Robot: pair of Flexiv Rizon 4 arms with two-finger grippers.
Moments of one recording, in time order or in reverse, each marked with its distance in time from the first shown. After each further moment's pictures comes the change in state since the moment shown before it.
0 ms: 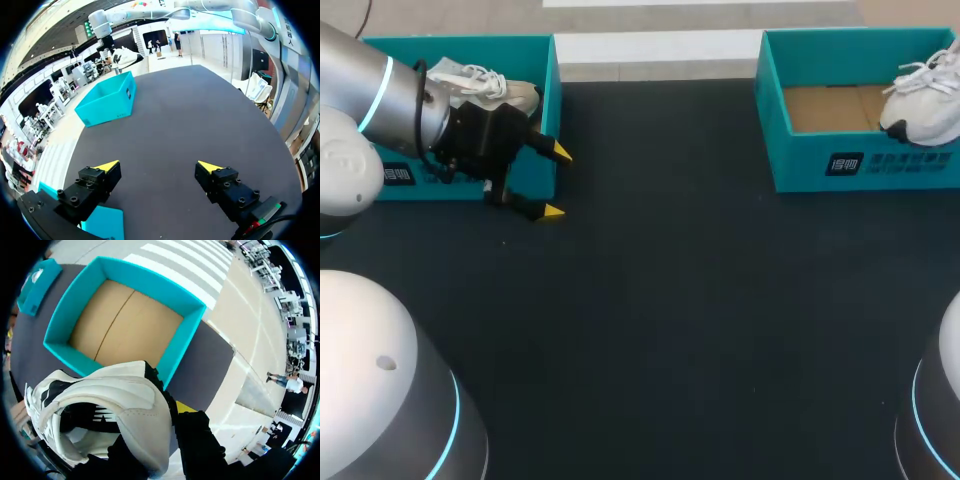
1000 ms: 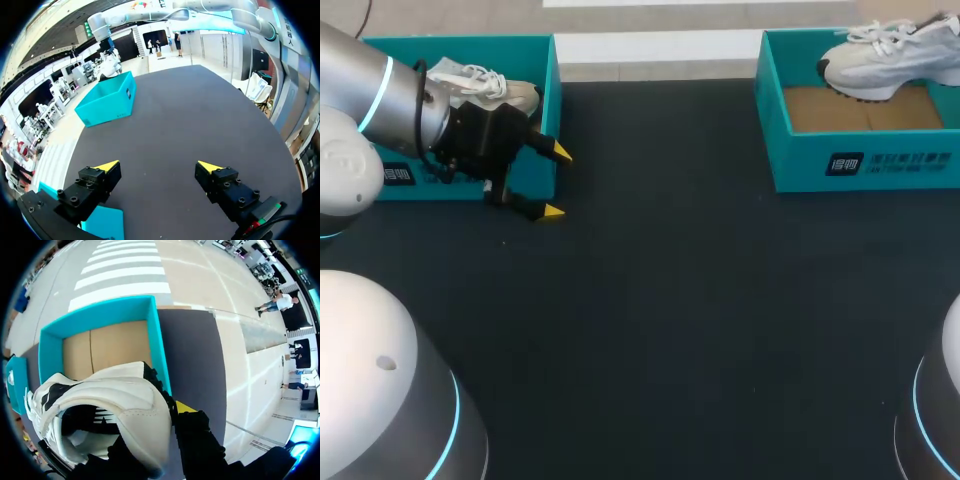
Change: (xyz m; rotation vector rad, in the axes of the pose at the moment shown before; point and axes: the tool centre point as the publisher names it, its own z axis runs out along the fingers) left arm 0.000 0.000 0.000 0.000 0.000 0.000; right arm 0.006 0.012 0.017 0.001 0.013 0.609
